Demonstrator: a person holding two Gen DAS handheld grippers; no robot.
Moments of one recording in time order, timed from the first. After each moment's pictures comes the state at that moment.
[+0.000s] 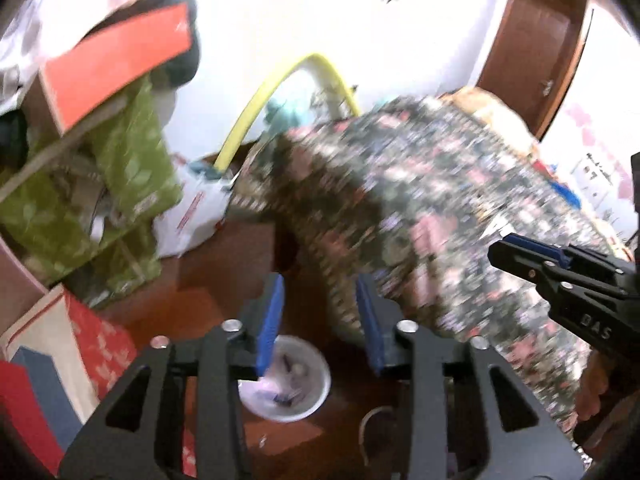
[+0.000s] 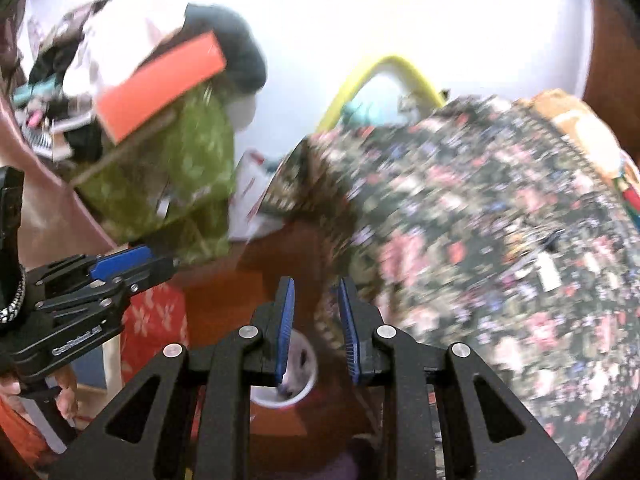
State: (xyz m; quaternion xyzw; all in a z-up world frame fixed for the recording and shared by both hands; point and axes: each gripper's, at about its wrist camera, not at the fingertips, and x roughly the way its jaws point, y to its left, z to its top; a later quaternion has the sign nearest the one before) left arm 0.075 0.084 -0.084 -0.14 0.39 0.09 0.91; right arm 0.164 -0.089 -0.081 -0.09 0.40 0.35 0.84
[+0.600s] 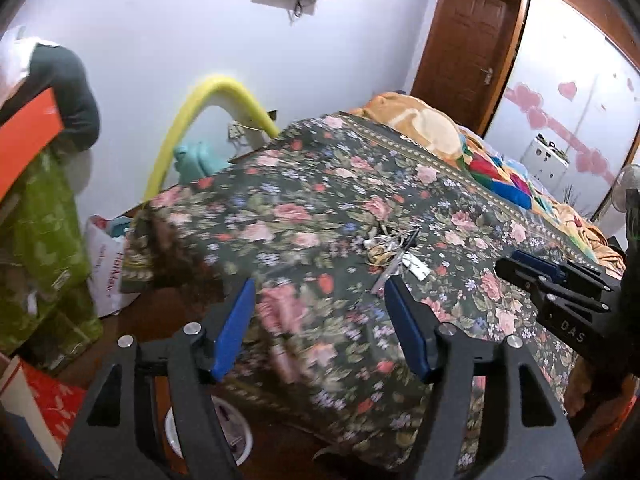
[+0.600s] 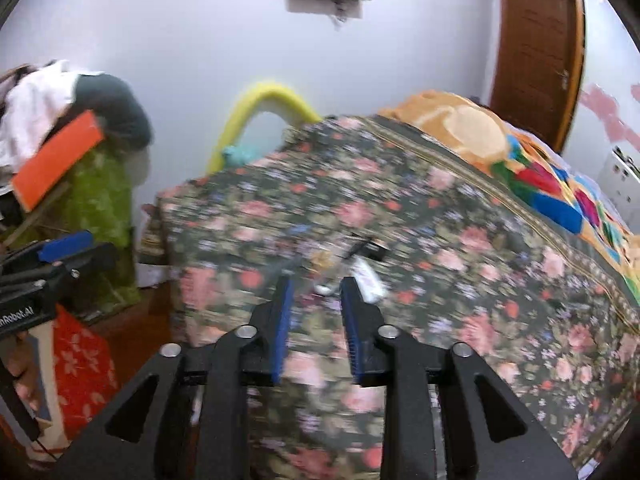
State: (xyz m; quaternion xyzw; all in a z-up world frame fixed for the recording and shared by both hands) left arm 0.190 -0.046 -0.056 -0.10 0.37 0.00 0.93; right arm 0.239 -0.246 -0.063 -0.06 0.37 0.21 0.90
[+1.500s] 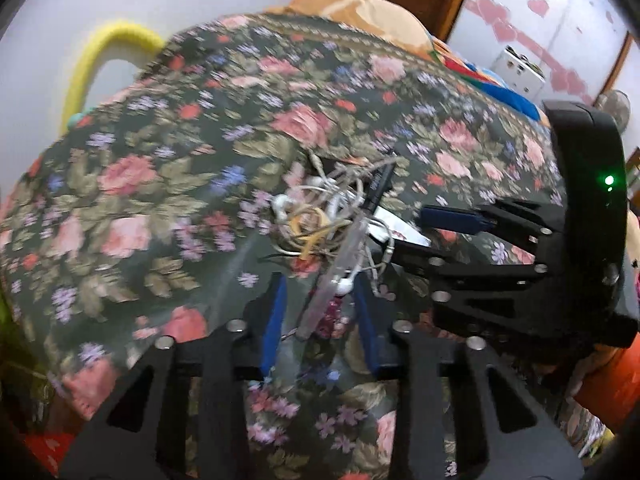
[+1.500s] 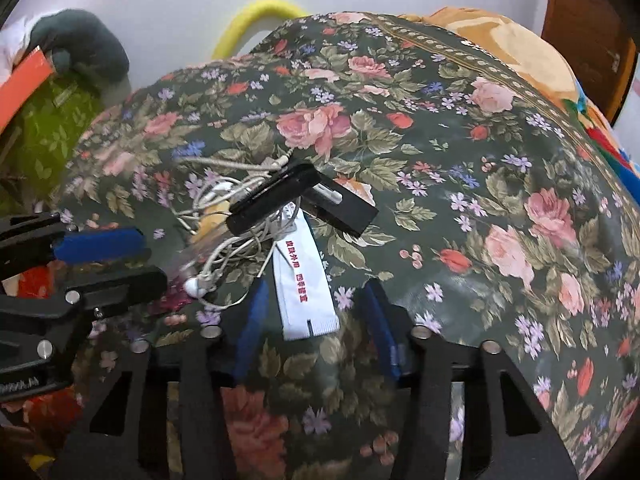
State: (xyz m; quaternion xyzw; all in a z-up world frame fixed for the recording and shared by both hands) left arm 0.345 -0.136 -0.190 -0.04 0.48 -0.12 0.87; right arm 0.378 -0.251 -0.204 -0.11 0.45 0.26 0.84
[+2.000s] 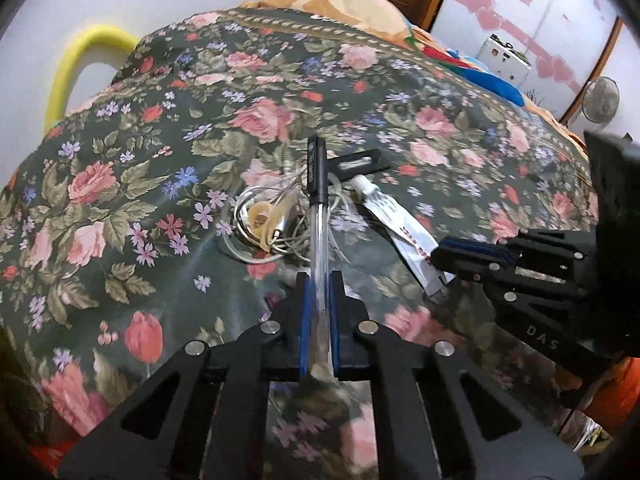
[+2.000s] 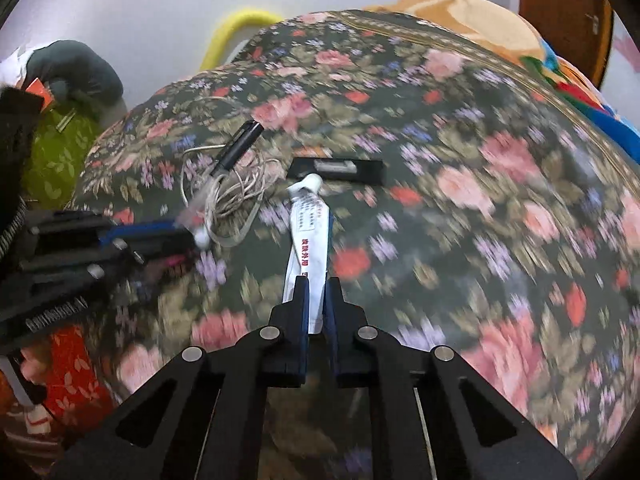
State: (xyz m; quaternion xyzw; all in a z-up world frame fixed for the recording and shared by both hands) left arm 0.340 -0.159 -0.185 -0.03 0.48 -0.14 0.86; right arm 0.347 -0.310 -0.197 -0.05 0.47 0.25 0.84
